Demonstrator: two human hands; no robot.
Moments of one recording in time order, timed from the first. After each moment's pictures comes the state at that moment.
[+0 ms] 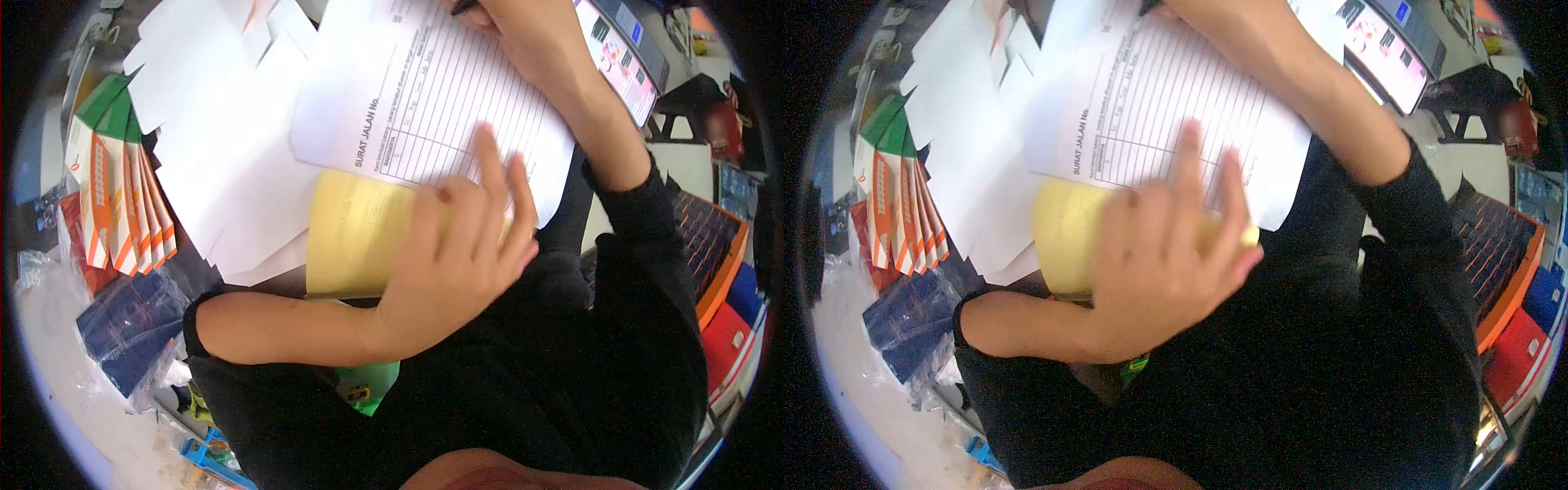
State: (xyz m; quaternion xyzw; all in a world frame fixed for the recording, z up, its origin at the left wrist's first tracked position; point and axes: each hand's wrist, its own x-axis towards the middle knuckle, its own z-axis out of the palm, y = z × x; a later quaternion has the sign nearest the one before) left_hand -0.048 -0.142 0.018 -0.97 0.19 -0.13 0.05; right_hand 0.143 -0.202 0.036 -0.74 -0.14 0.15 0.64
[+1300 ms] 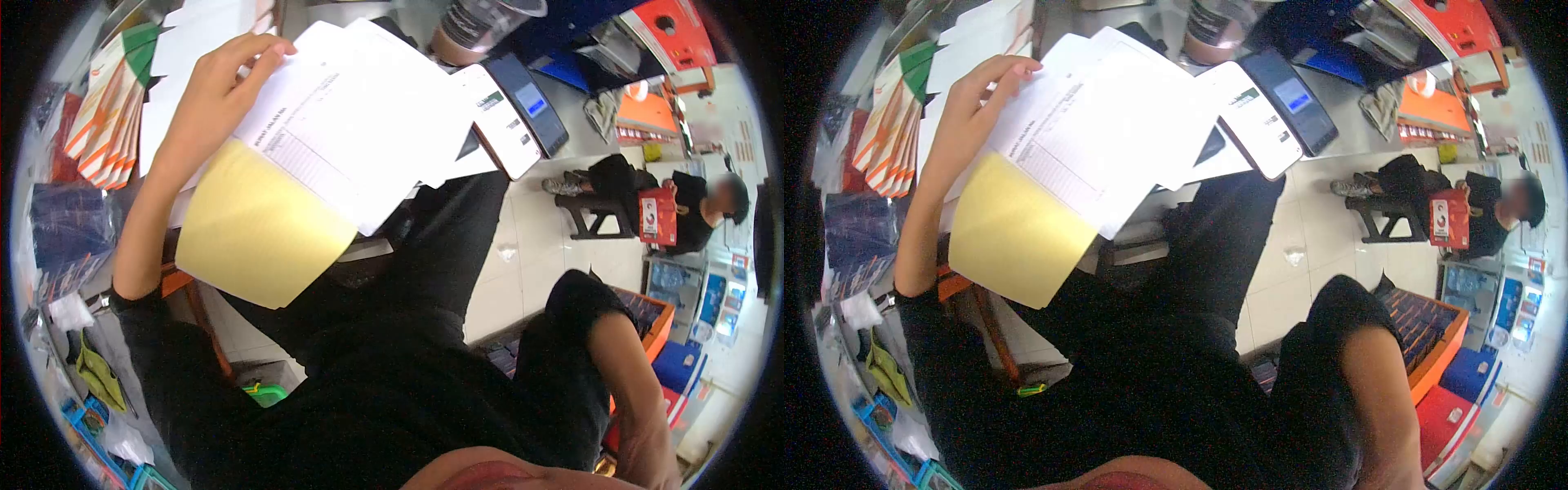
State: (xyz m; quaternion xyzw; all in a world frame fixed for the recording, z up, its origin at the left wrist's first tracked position) left_hand 0.018 -0.034 0.050 -0.93 -0.02 -0.18 -0.32; right_hand 0.080 -0.463 0.147 -0.53 -0.43 -0.53 0.52
